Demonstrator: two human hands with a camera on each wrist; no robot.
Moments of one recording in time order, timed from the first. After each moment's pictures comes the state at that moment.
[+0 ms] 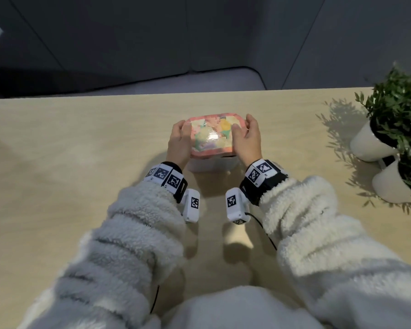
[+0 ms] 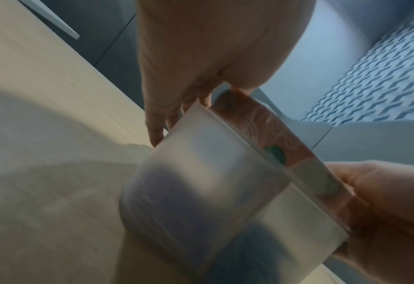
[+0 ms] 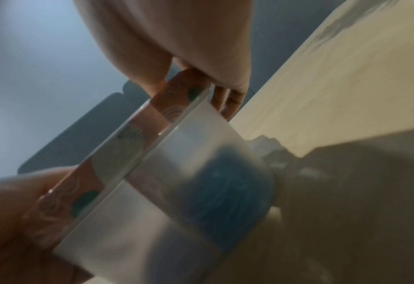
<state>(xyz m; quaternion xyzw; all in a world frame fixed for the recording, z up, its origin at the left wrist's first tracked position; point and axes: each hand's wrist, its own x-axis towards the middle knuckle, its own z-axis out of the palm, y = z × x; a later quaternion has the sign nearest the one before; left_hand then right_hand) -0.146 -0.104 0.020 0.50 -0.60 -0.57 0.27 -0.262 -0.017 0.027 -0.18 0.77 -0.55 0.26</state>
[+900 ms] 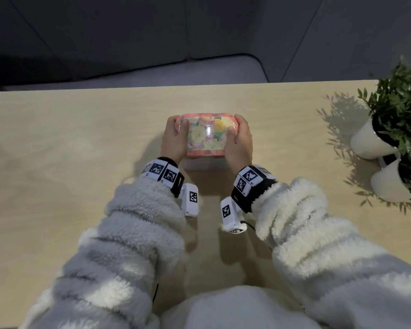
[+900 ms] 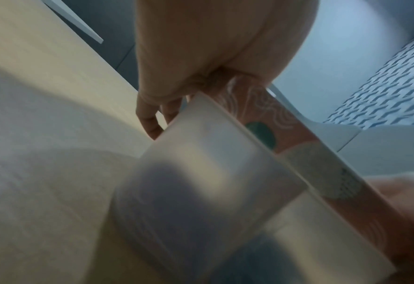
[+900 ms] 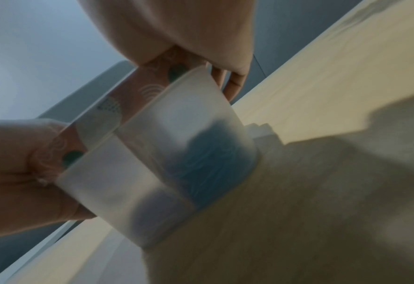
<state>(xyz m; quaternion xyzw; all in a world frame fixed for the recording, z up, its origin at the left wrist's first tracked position) -0.147 -0.113 0.014 0.50 -0.63 -0.54 0.24 -0.259 -0.019 0.008 -0.25 0.79 -0.52 0.20</state>
